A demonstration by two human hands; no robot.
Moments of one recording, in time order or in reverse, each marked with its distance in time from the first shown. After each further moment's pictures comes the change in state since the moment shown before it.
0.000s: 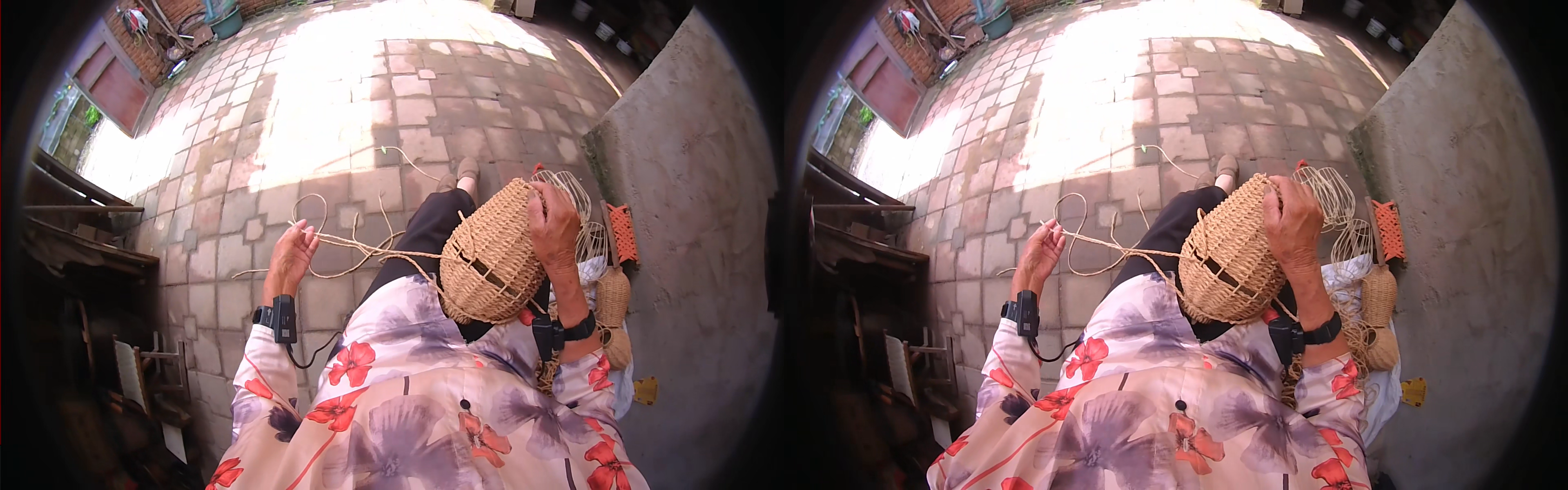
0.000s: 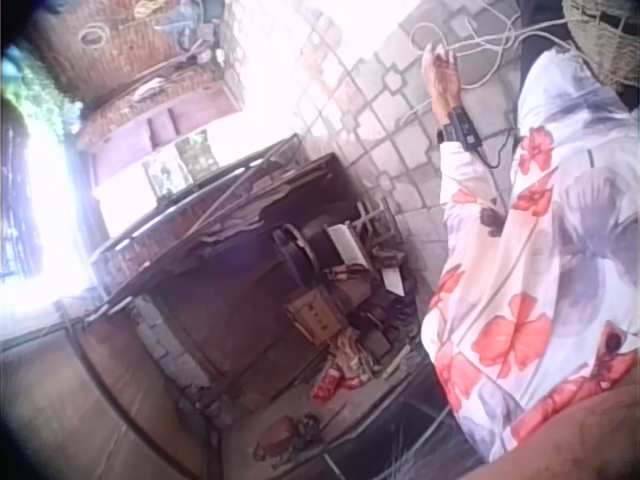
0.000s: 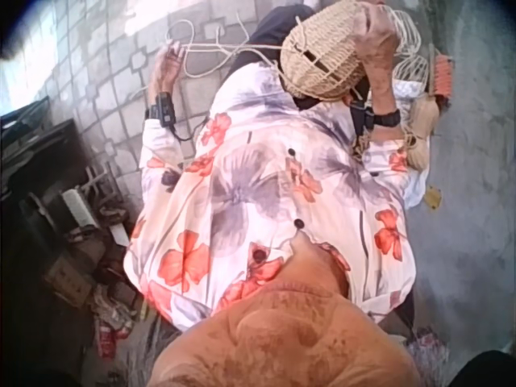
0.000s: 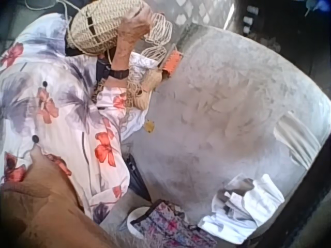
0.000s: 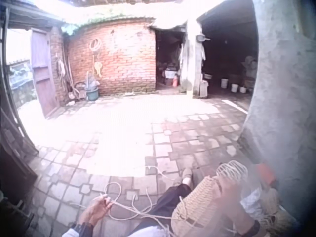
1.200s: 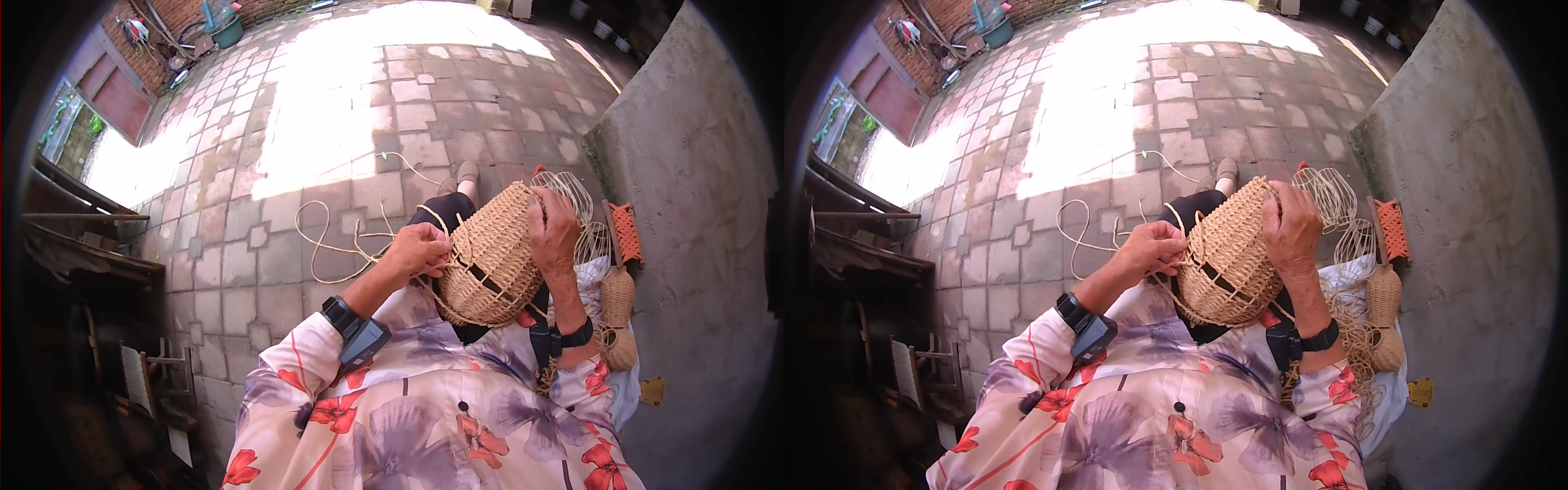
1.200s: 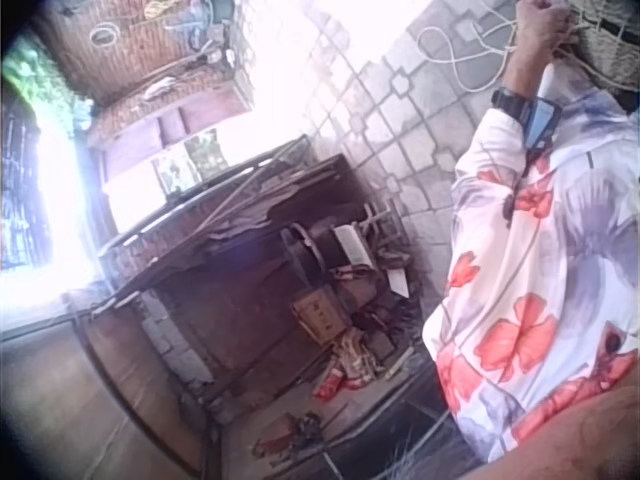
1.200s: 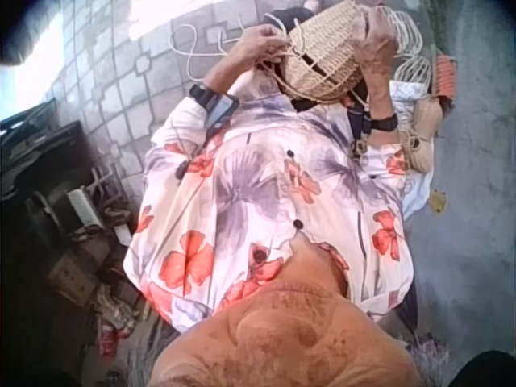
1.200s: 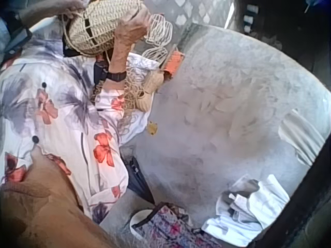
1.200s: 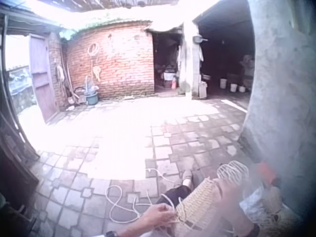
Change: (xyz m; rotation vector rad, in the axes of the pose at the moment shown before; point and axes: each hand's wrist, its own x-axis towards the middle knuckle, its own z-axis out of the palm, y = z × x) left_hand -0.073 -0.060 0.209 0.679 -0.459 -0.322; right_hand -0.005 -0.001 -0.004 0.055 0.042 0.033
